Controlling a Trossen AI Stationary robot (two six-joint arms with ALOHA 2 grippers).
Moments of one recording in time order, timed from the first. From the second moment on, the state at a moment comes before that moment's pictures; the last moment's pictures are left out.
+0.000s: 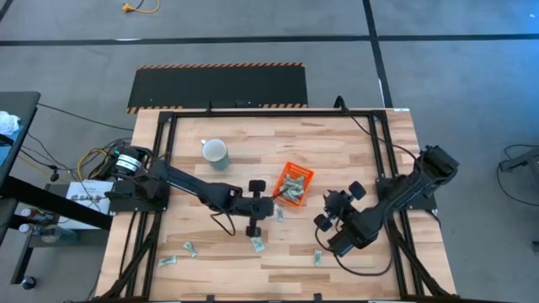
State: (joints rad) left arm -0.25 1.79 1.12 -0.23 -0.26 -0.03; right arm 0.67 1.66 1.05 -1.19 0.92 1.47
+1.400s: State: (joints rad) left arm 0.10 1.89 1.16 0.08 0.17 0.13; right arm 0.73 1.66 1.05 -1.07 0.91 1.43
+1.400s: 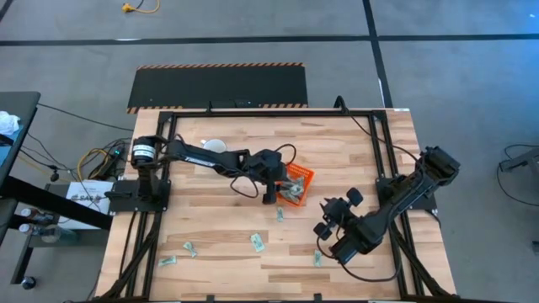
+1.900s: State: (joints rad) left arm 0.08 1.75 1.16 -0.17 0.17 0.13; right arm 0.77 1.66 1.06 -0.64 0.26 1.44
